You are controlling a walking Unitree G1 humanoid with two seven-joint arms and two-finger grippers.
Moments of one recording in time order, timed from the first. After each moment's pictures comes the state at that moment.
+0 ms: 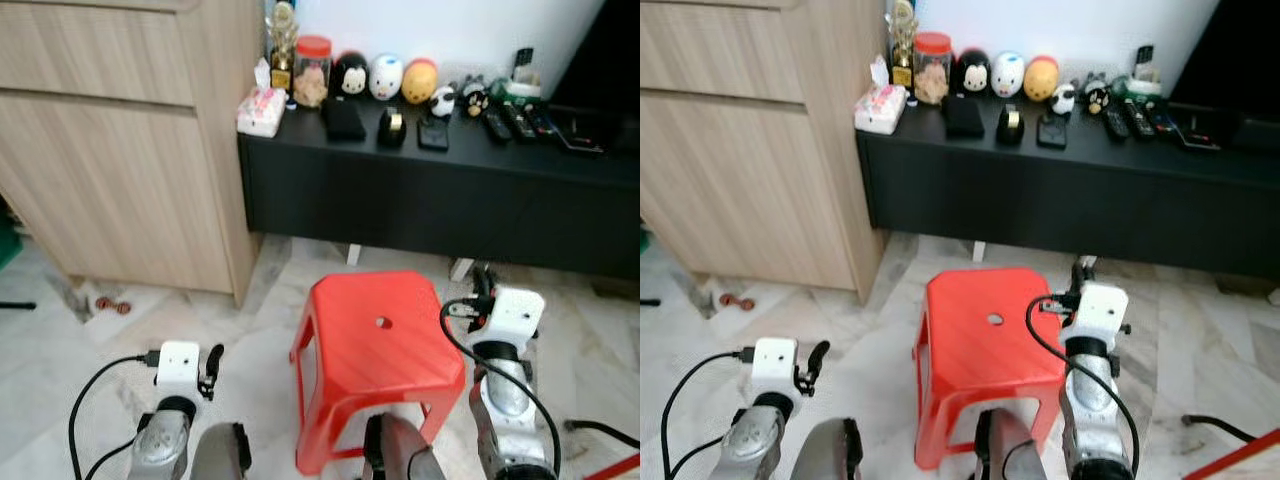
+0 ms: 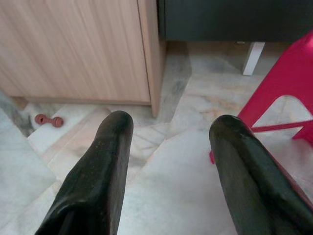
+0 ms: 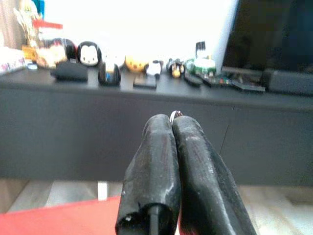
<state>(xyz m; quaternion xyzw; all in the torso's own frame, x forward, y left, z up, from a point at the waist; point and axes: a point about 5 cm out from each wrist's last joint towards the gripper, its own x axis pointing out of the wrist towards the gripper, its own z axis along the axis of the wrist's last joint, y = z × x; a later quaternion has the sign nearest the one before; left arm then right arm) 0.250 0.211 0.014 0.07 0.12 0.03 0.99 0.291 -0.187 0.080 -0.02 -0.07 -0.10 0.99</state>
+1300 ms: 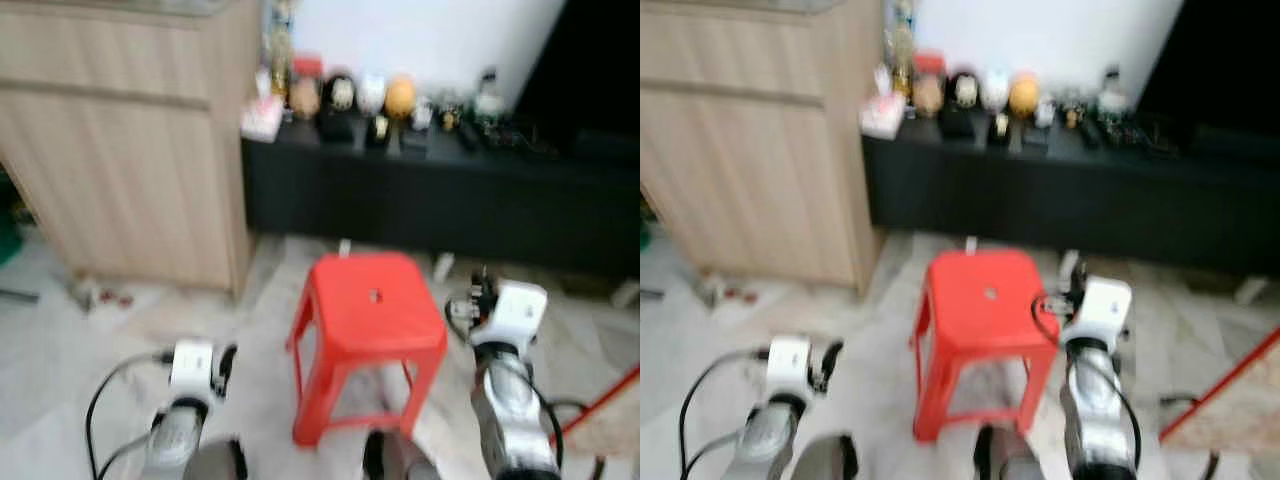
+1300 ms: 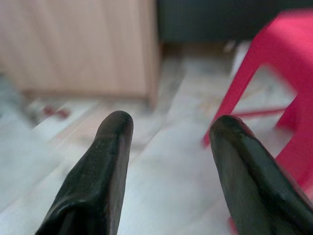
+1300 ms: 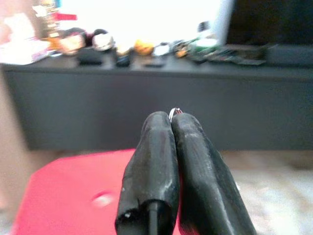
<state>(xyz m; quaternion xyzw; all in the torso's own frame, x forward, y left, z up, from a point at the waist) 0.253 0.201 0.007 0.07 0.10 0.01 0.99 0.299 -0.183 0.084 0.03 -0.03 -0.08 1.00</state>
